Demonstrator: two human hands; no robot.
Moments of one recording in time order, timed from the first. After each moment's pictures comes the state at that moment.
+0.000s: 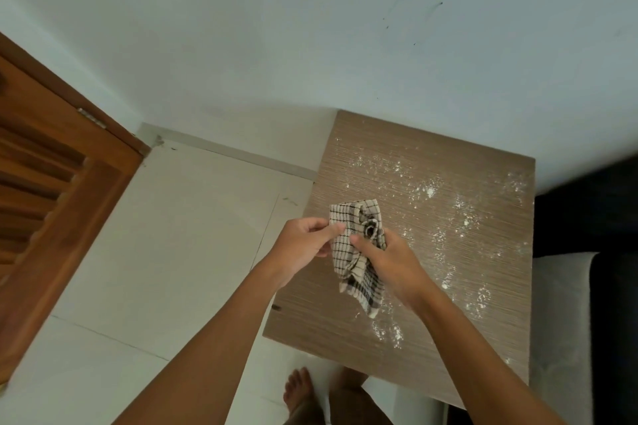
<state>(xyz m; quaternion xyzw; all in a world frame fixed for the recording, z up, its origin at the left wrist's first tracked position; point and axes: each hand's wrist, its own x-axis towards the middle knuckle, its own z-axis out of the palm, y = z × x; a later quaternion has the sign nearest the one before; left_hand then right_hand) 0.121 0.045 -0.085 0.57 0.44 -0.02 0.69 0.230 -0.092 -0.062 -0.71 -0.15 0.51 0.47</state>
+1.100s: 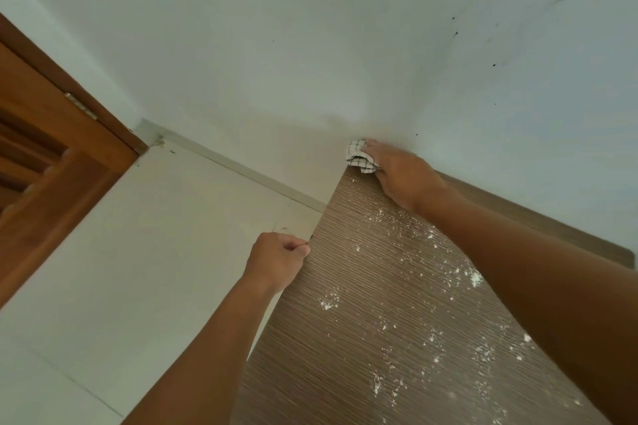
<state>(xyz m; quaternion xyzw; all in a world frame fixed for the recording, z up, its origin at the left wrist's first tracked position) 0.180 0.128 -0.192 0.60 0.59 0.00 0.53 0.439 0.101 -0.186 -0.77 -0.62 0.14 0.09</state>
